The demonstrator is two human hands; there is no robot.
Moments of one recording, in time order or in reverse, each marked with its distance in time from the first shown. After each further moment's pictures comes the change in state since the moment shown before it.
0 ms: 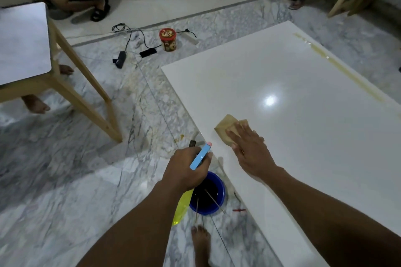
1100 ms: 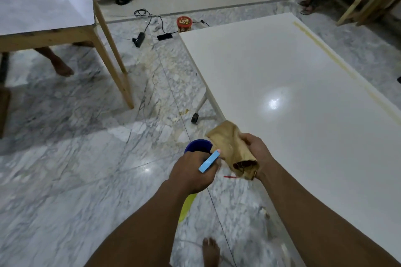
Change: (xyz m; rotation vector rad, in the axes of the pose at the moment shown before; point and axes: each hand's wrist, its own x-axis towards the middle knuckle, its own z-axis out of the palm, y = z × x) left_hand -0.249 0.024 0.056 0.051 -0.069 0.009; right_hand -0.226 -0.118 -0.059 1.644 -0.220 0.903
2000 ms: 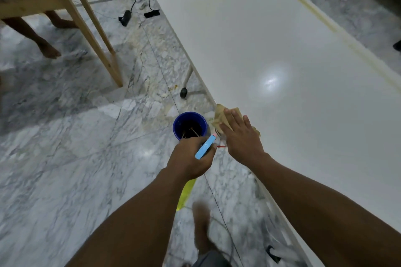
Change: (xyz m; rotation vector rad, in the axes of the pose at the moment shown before) left_hand -0.078 0.047 0.118 -0.050 0.036 -0.041; right_hand 0.027 0.107 -0.160 -2.028 0.251 -1.067
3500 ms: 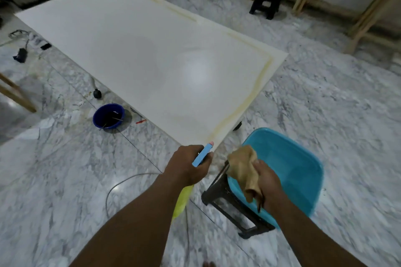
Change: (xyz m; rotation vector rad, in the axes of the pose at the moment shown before) left_hand -0.425 0.207 0.351 0.144 -0.267 0.399; right_hand -0.755 0.012 -0.054 1.690 0.477 1.397
